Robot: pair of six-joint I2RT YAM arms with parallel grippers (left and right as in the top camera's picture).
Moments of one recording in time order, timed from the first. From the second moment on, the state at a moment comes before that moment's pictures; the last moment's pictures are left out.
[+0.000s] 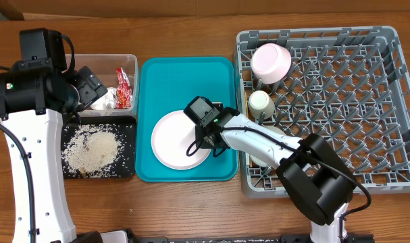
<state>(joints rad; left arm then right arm) 0.15 1.50 1.75 -1.41 -0.15 -0.58 0.78 2.01 1.33 -0.66 0.06 0.72</state>
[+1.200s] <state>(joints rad) 0.15 1.50 1.75 -1.41 -0.15 -0.58 0.78 1.98 1.40 -0.79 0.06 0.73</state>
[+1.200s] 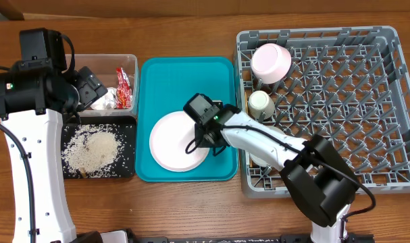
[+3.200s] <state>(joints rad) 0.15 1.50 1.75 -1.41 -0.15 -0.58 0.39 1.63 1.42 -1.24 0.96 0.61</state>
